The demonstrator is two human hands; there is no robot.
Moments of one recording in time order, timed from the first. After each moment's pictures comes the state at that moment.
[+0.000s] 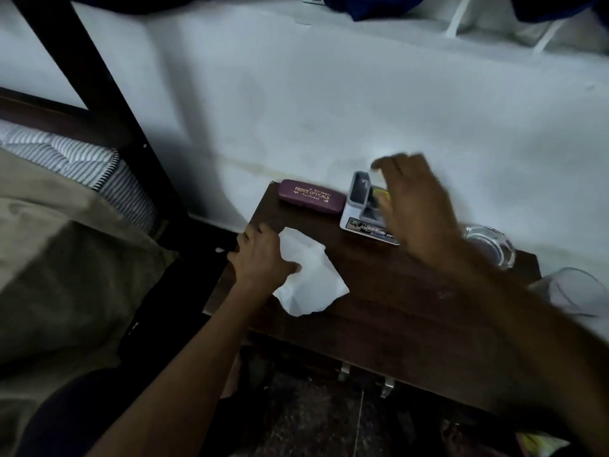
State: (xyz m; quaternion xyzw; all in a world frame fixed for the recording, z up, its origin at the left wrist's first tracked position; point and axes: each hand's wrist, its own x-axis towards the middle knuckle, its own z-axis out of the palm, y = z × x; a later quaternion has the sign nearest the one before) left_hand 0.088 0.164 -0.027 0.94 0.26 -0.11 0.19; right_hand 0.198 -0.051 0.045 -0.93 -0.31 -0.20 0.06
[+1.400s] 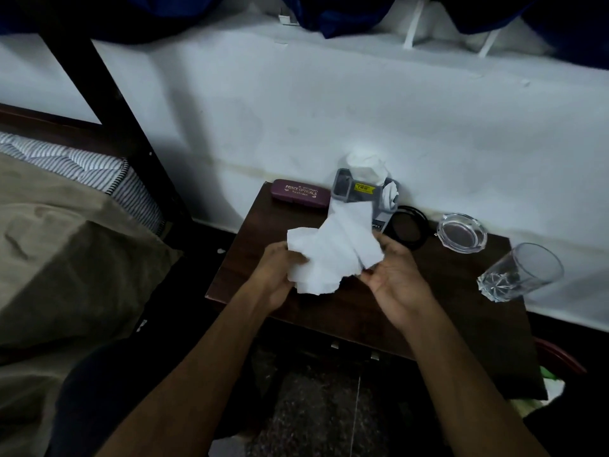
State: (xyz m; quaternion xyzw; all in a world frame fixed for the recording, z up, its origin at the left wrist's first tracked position) left_hand 0.054 0.123 -0.030 0.53 0.25 -0.09 0.81; right_hand 0.079 -0.073 0.020 -0.54 0.09 0.20 0.81
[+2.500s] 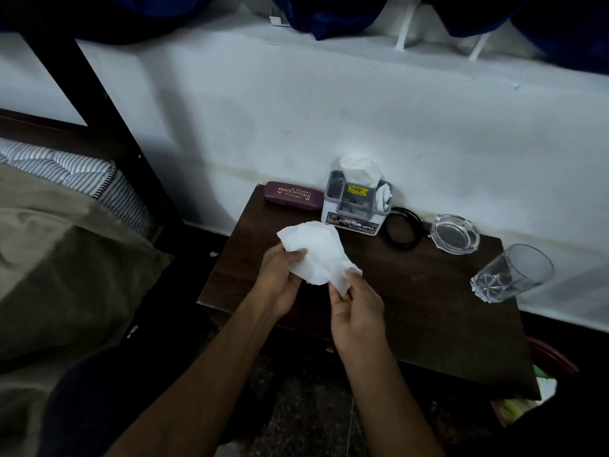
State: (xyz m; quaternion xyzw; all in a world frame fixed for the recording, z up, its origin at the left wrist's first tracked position) left_hand 0.060 0.101 -0.035 0.45 0.26 -0.02 0.85; right_hand 0.034 -0.024 -0.007 -0.35 0.34 0.09 0.87
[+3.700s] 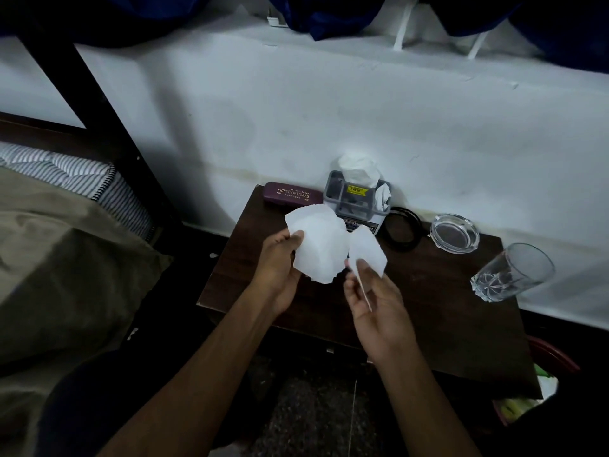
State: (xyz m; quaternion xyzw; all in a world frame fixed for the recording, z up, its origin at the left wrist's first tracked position) left_hand 0.060 0.098 0.003 0.49 0.25 0.01 0.84; right_hand 0.039 -0.071 -0.010 -0.42 0.20 0.14 0.87
